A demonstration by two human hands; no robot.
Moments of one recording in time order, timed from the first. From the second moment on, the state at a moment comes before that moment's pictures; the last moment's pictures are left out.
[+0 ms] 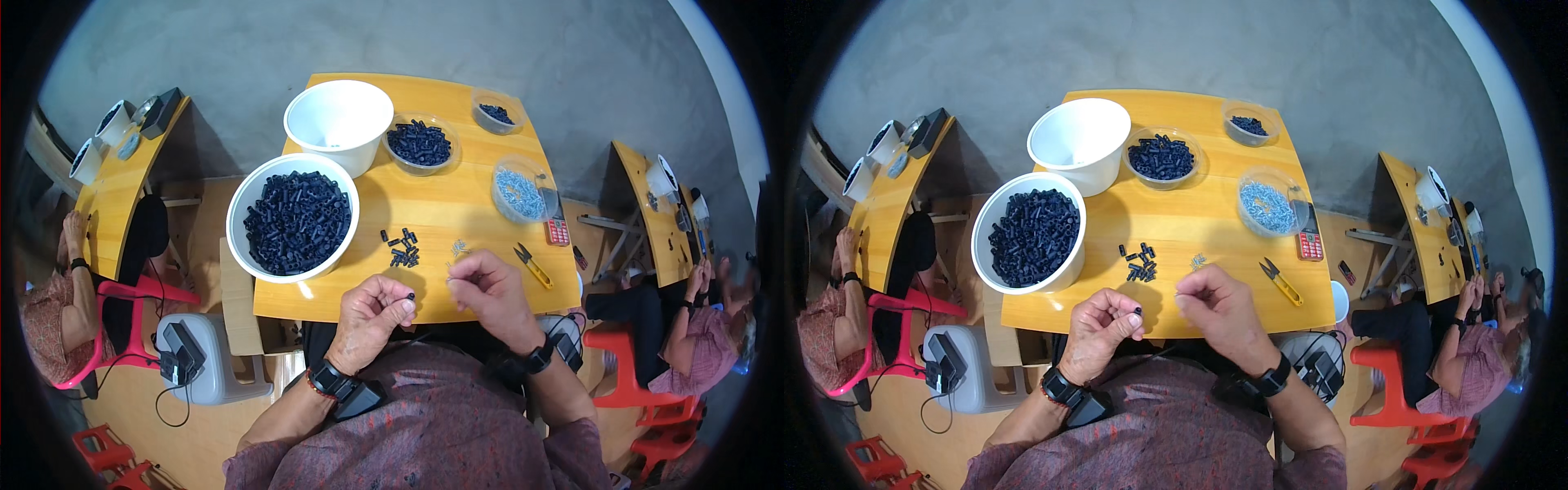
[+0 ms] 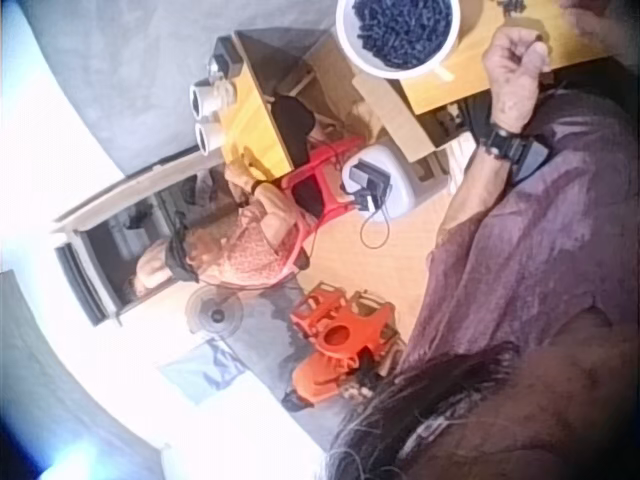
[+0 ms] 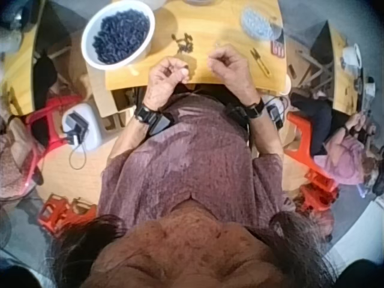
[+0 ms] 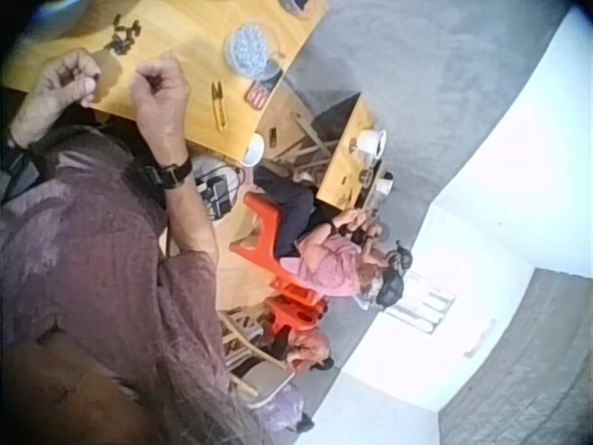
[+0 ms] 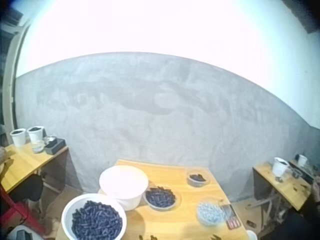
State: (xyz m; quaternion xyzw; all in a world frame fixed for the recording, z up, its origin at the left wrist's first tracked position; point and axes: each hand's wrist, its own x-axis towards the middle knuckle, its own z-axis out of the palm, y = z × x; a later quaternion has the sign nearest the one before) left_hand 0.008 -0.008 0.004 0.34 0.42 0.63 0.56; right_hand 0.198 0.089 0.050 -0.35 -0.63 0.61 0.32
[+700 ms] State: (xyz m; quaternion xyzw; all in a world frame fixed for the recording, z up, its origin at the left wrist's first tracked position) left_hand 0.004 -0.007 0.003 0.34 0.44 0.62 0.55; right_hand 0.171 0.080 0.034 -0.27 -0.65 0.65 0.30
